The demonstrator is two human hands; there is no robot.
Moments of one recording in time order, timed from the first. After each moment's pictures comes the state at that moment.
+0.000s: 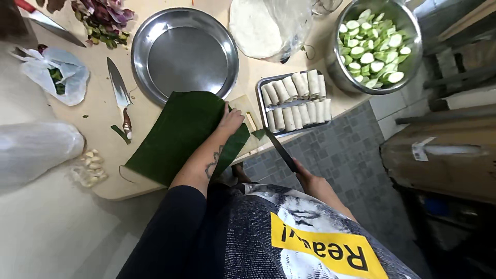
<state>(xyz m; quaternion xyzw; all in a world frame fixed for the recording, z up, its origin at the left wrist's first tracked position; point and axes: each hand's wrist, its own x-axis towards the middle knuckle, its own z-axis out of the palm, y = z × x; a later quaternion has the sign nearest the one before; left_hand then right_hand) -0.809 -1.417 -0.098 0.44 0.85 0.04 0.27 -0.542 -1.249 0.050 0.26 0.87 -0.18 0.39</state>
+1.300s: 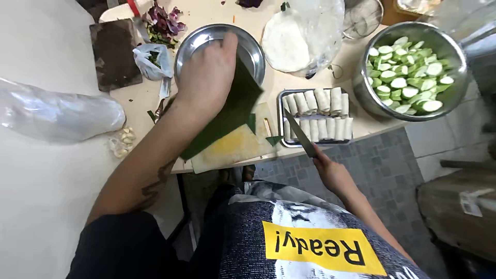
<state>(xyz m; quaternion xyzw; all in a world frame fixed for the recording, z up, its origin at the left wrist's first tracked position) -0.779 -1.495 0.209 0.17 0.98 0.07 0.05 -0.588 -1.205 0.049 0.18 0.92 -0.18 0.30</state>
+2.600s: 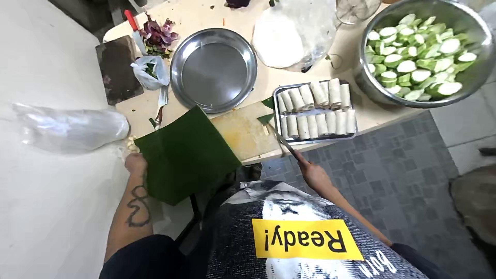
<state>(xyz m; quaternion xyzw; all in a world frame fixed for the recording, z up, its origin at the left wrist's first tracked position) -0.712 -1.732 -0.008 -0.38 0.89 0.18 0.15 -0.567 -1.180 -0.065 0.15 0.91 -0.20 0.34</state>
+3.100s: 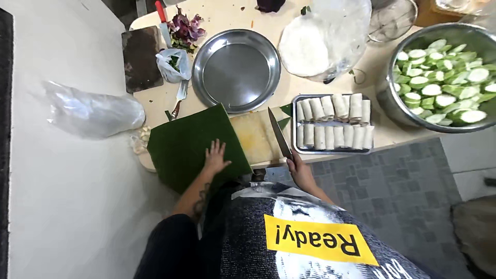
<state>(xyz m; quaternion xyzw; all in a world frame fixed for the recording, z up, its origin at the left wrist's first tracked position) -0.683 -1.585 -0.111 0.06 0.93 0.11 0.34 -0.601 -1.255 -0.066 0.15 0.88 -0.38 0.24</state>
